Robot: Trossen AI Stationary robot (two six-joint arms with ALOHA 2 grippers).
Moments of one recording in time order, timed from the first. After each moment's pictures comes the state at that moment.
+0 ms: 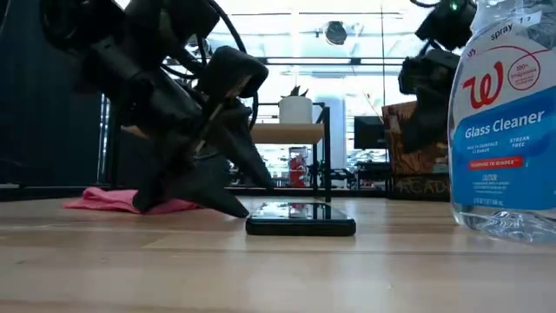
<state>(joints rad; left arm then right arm) -0.29 1.84 0.77 0.33 -0.18 -1.30 -0.11 1.05 0.41 -0.06 -0.11 0.56</state>
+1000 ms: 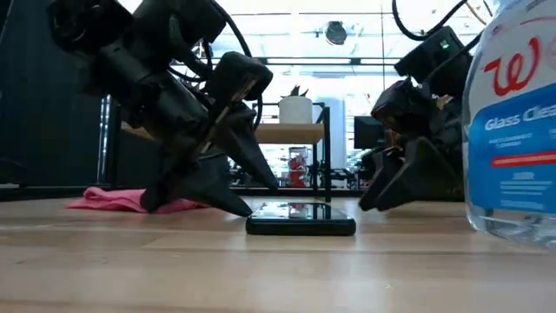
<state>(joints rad) -0.26 1.84 0.77 0.32 -0.18 -1.27 0.14 1.76 0.47 0.66 -0.15 -0.01</state>
